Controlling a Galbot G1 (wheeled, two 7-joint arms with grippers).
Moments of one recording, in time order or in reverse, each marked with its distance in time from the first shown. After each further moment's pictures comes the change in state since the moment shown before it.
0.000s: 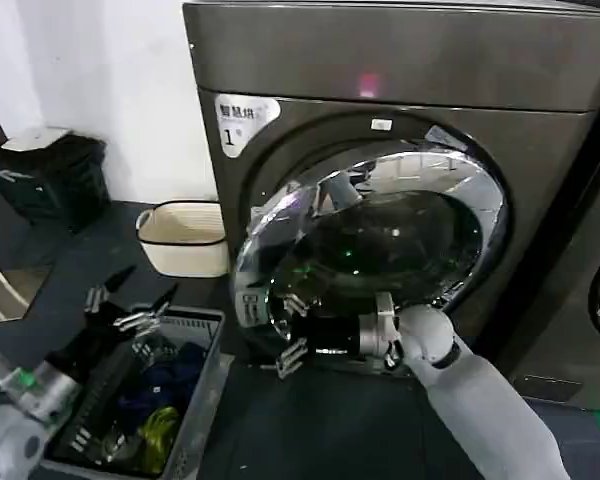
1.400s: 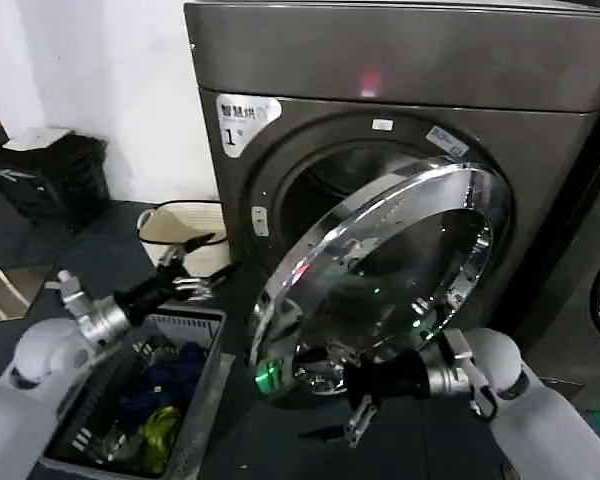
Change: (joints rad) left arm -0.459 0.241 0.486 0.231 -0.209 -0.015 0.139; right arm -0.250 -0.179 0.256 0.152 0.055 0.069 -0.278
